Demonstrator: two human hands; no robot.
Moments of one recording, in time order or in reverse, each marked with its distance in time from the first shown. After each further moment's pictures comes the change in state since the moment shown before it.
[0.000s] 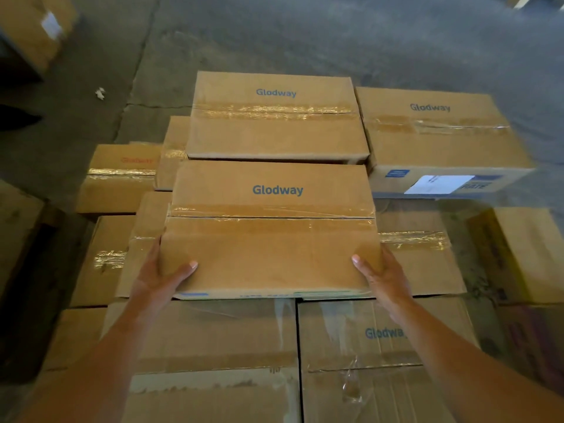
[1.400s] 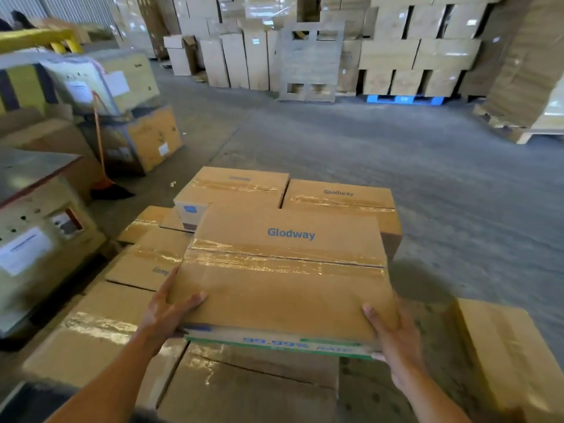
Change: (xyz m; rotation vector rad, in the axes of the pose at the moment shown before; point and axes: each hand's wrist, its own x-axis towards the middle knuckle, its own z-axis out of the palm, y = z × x) left_hand -0.375 0.117 0.255 -0.301 0.171 0.087; right_hand -0.044 0.168 -0.393 0.572 -0.130 -0.234
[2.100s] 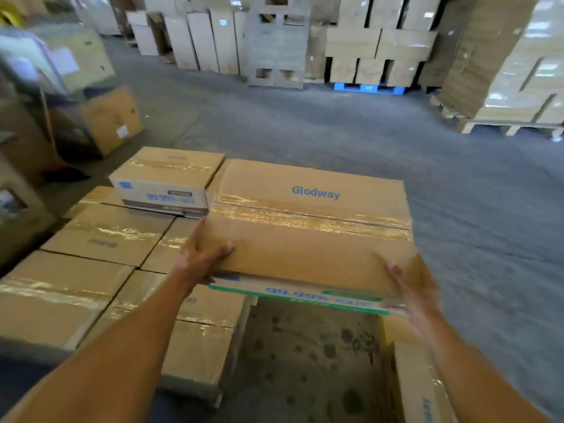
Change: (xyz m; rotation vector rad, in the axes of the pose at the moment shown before) left_hand -0.163 0.084 0.257 -0.003 -0.146 0.124; right_hand 0.019 -0.076 -0.321 0.023 0.099 -0.004
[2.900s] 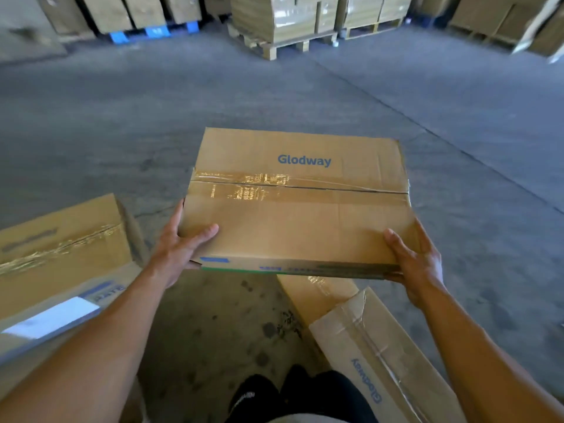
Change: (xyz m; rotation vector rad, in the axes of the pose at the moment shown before) left_hand 0.223 0.091 0.388 0.117 -0.676 0.035; right_hand 0.155 -0.029 -0.194 0.144 0.625 0.052
